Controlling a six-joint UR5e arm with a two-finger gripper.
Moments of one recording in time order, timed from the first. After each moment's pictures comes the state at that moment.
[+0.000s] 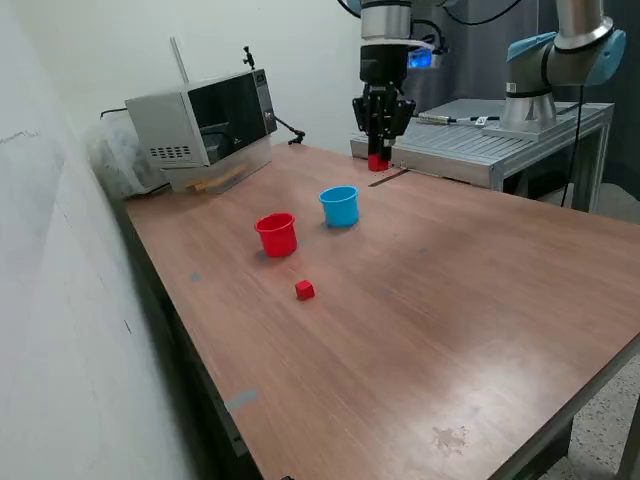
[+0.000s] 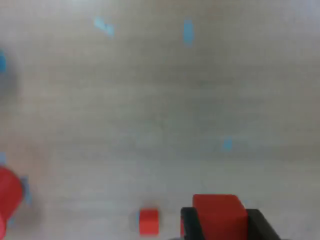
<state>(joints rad) 0.06 -1.10 1.47 -2.17 -1.59 3.23</state>
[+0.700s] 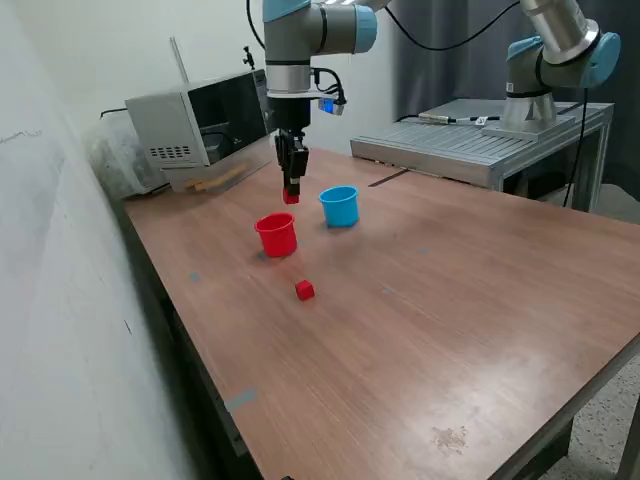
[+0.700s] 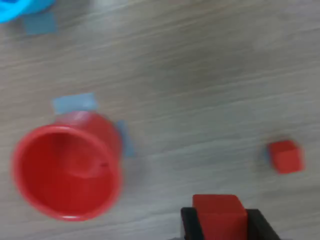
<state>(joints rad) -0.11 -0.84 1.16 -2.09 -1.63 3.27</state>
